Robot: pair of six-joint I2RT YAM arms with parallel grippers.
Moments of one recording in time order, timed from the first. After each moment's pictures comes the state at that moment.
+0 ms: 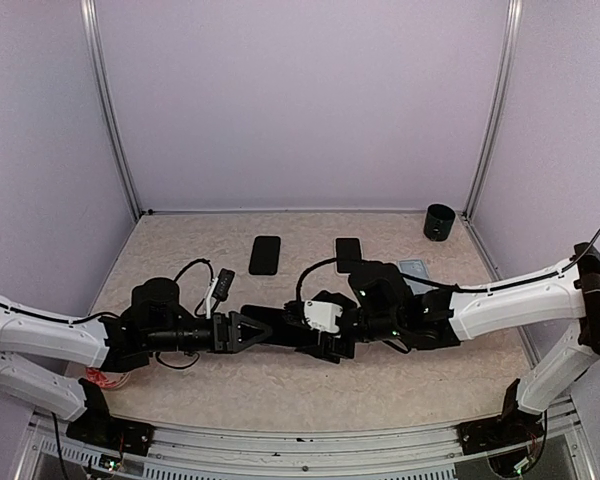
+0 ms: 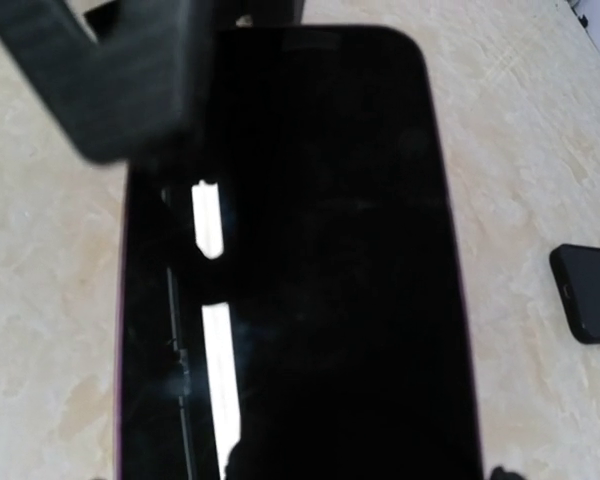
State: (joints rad) left arm -0.91 1.20 0.40 0.53 0.33 -0.83; right arm 1.10 1.54 0.86 0.15 -0.09 -0.51
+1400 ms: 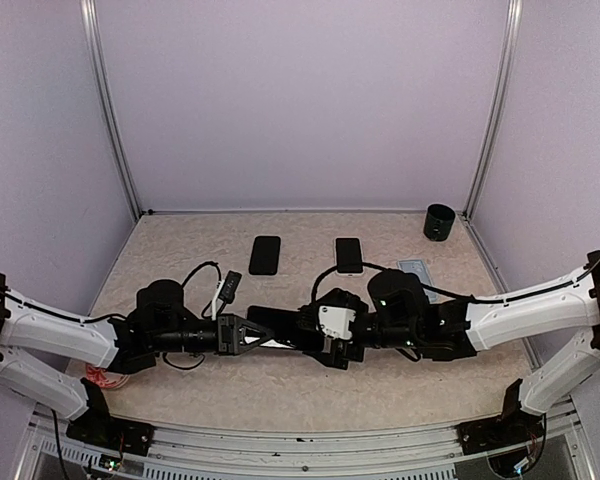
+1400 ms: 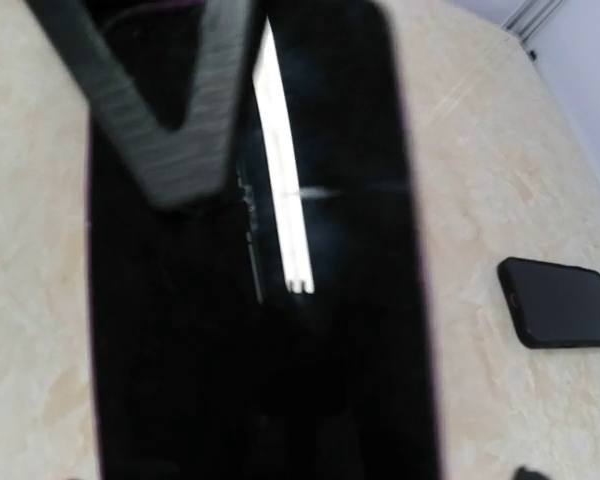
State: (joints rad) left arm -0.91 1.29 0.39 0.66 0.40 -0.86; right arm 1.12 1.45 0.74 0.26 -0.03 -0.55
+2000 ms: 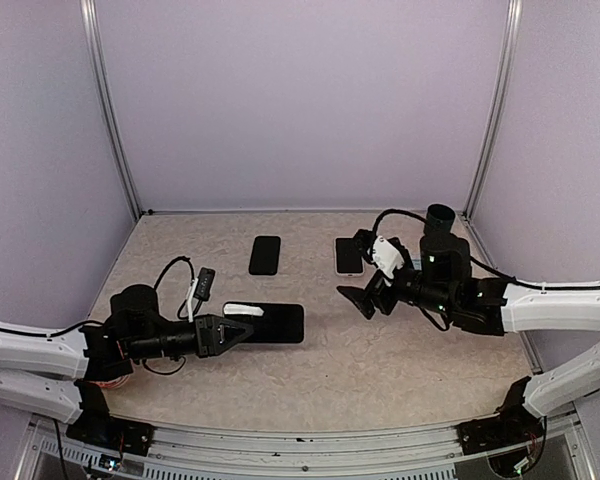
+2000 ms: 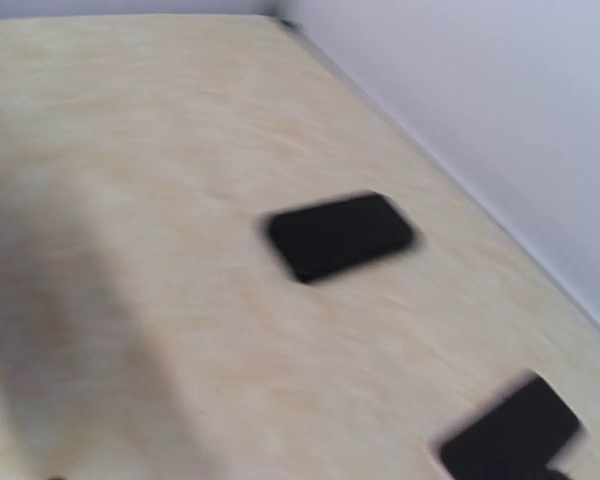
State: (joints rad) left arm -0.93 1.03 0.32 0.50 0.25 -0.79; right arm 0.91 1.26 0.70 0.28 0.05 -0.32
